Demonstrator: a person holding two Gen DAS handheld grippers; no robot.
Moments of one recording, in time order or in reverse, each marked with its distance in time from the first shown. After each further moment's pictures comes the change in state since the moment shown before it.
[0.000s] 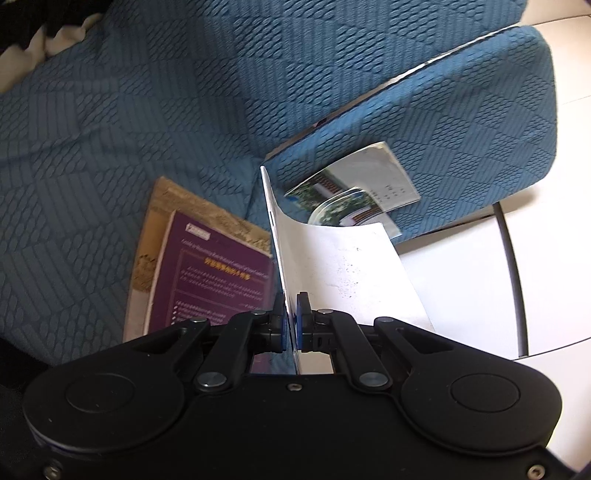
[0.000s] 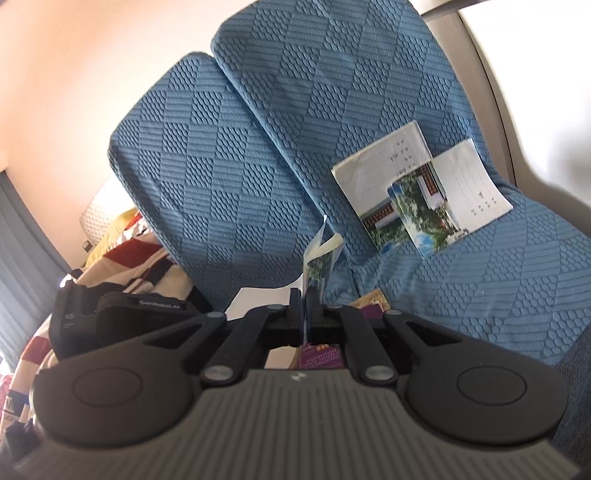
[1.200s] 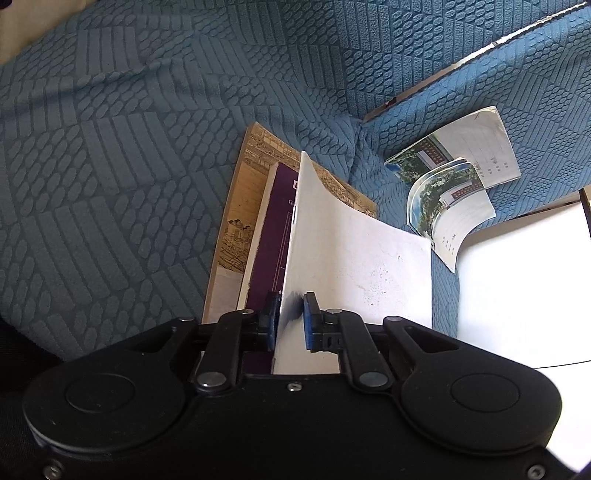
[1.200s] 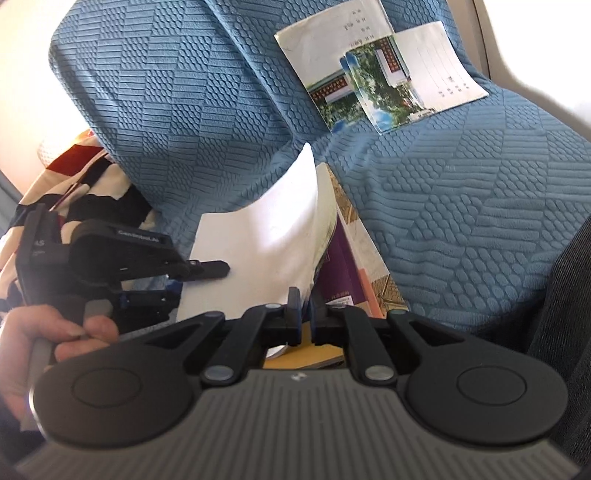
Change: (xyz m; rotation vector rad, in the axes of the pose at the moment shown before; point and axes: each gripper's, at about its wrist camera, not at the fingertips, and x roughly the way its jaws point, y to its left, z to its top) left arm 0.054 0.053 -0.017 -0.021 0.052 0.214; right arm 0.055 -0.040 -0.070 0.003 0.278 -0.135
